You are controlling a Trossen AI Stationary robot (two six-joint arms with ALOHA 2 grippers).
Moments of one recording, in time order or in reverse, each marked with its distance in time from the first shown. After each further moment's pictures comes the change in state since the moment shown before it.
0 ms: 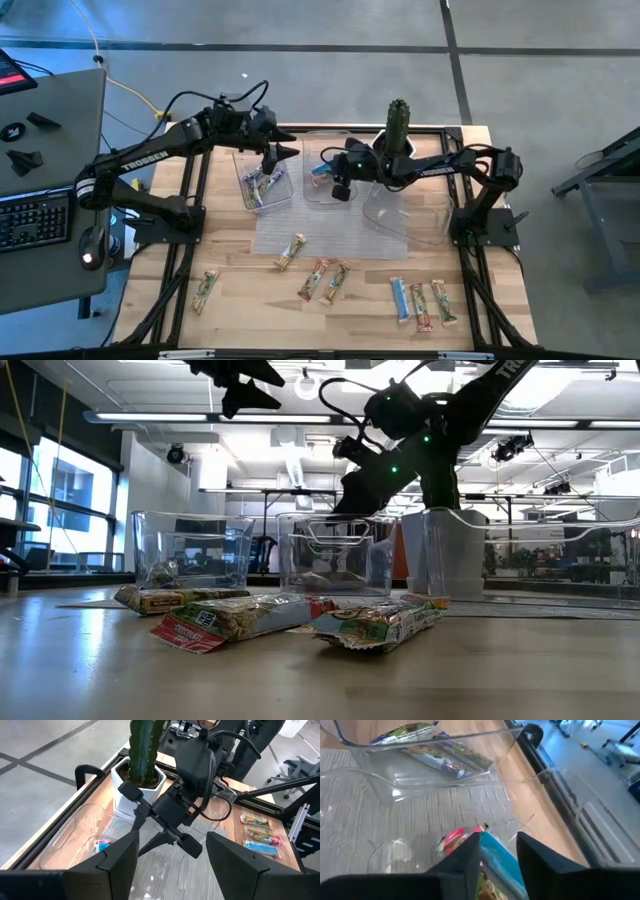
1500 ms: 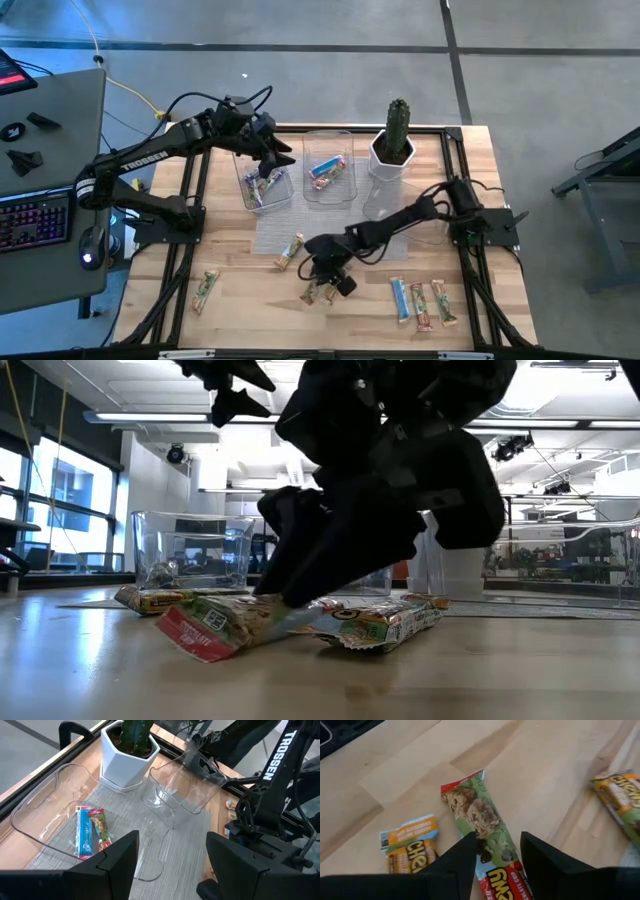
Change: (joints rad) left arm 0.000 -0.002 0.000 -0.119 0.062 -0.113; right arm 0.524 0.362 0.264 -0.141 -0.453 -0.096
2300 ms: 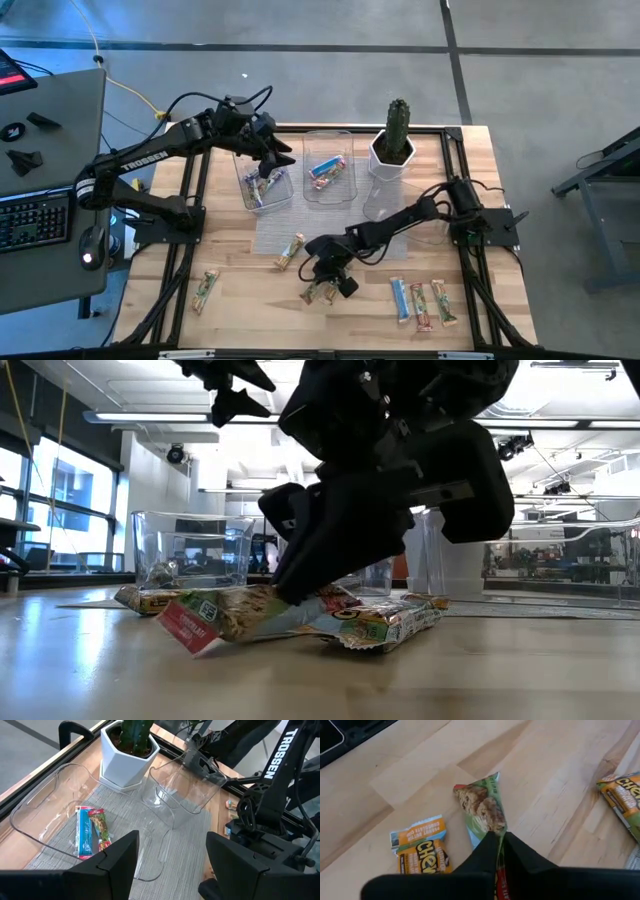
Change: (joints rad) left arm 0.000 0.000 0.000 0.000 0.000 0.000; right arm 0.003 -0.007 -0.001 -0.015 -0.012 -0.003
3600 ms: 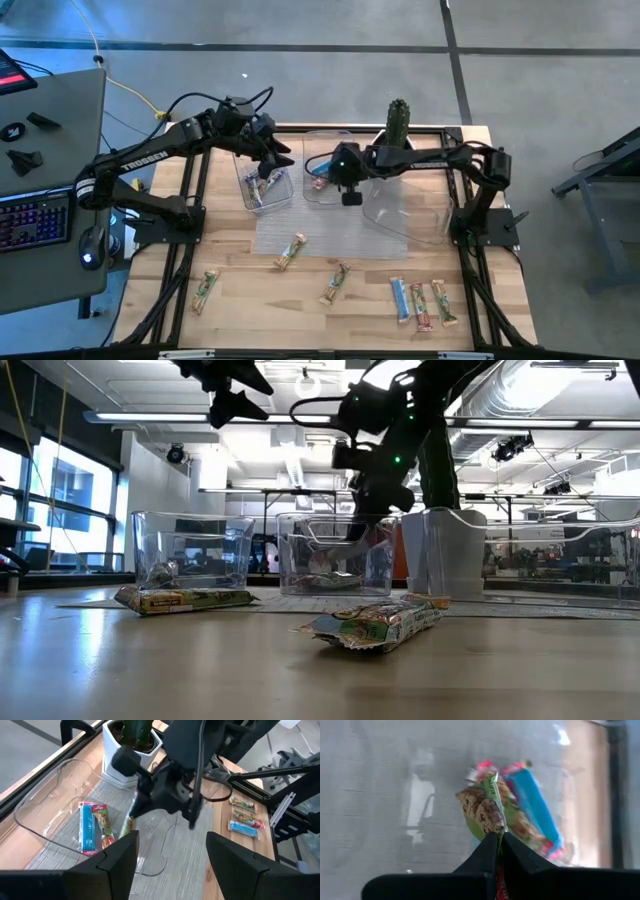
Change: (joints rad) left arm 0.000 0.000 0.000 -0.026 -0.007 0.020; right arm -0.499 -0.291 0.031 -0.537 0.426 -0.097
